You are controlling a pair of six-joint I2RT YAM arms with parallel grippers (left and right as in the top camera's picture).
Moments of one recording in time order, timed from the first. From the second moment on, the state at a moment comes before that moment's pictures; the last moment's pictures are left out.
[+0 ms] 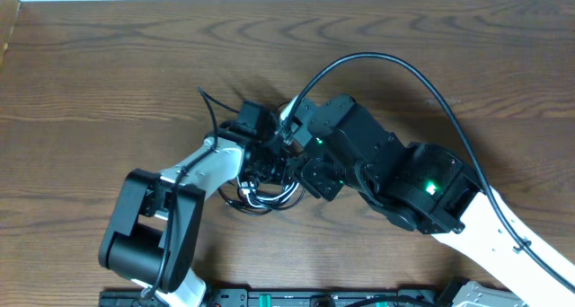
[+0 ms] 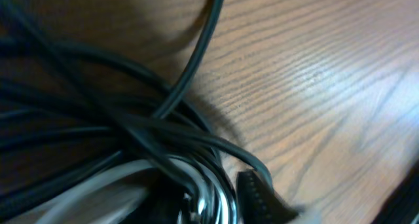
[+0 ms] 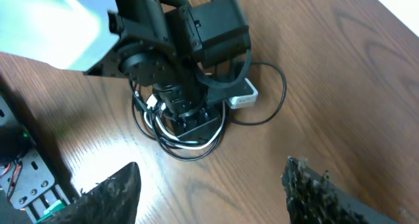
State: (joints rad) left arm -0.36 1.78 0.88 -0.45 0.56 -0.14; right arm 0.91 1.39 1.58 -1.04 0.05 -0.01
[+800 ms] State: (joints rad) left arm -0.25 1.37 0.94 0.16 1.10 -0.52; right arm 0.75 1.24 1.58 -1.12 0.17 0.07
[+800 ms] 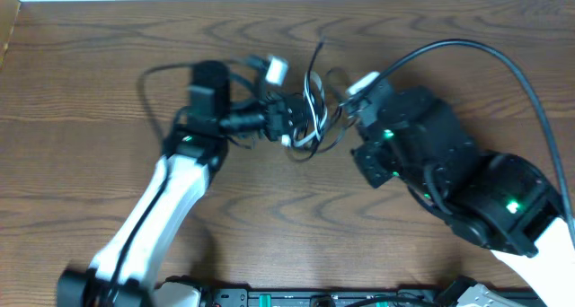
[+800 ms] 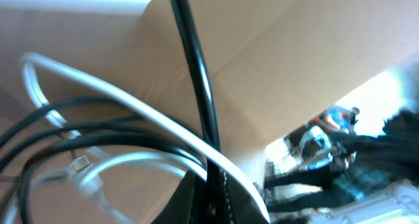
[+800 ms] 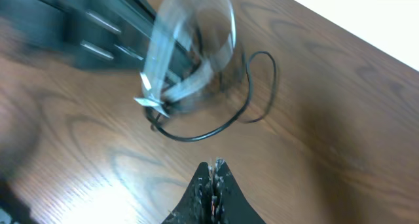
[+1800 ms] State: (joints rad) left arm -0.16 1.04 0.95 0.30 1.38 -0.67; right arm 0.73 1.24 1.57 -1.19 0.15 0.09
